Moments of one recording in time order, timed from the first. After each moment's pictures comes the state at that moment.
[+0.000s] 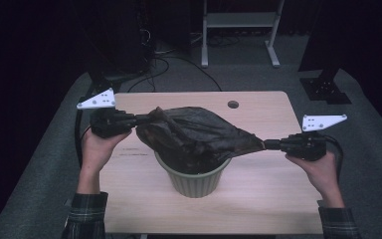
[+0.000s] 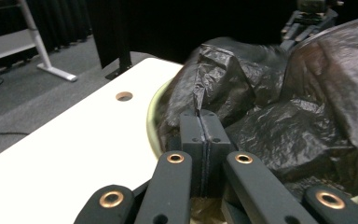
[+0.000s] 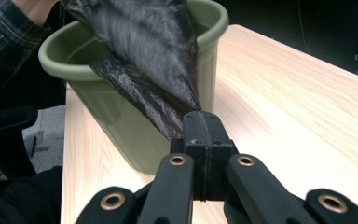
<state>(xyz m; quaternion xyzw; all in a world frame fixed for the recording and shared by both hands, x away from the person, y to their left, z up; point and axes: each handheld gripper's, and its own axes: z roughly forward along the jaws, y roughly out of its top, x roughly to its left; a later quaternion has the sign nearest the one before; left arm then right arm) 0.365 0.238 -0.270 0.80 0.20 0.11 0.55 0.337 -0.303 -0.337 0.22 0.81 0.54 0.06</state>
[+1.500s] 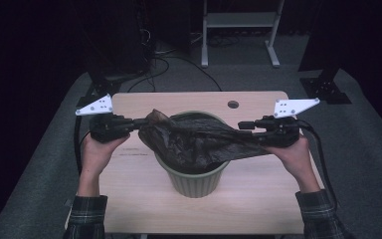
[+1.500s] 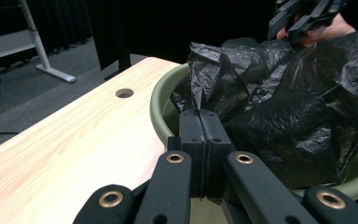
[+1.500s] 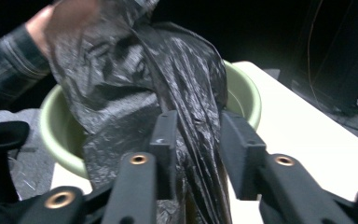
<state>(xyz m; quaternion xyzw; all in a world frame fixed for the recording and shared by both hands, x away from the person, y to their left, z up) 0.367 0.242 -0.289 0.80 0.19 0.11 0.56 0.353 -0.230 -0.295 0.16 0.81 0.56 0.09</state>
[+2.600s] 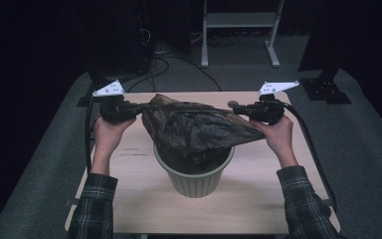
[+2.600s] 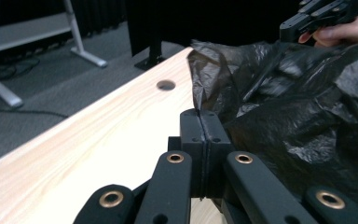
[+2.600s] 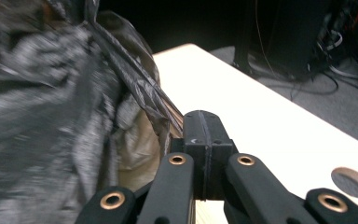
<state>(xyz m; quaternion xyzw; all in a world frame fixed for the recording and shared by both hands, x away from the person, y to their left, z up) 0.429 0.233 -0.300 0.80 0.25 0.14 0.53 0.433 -0.221 -0.316 0.26 0.80 0.53 0.12</state>
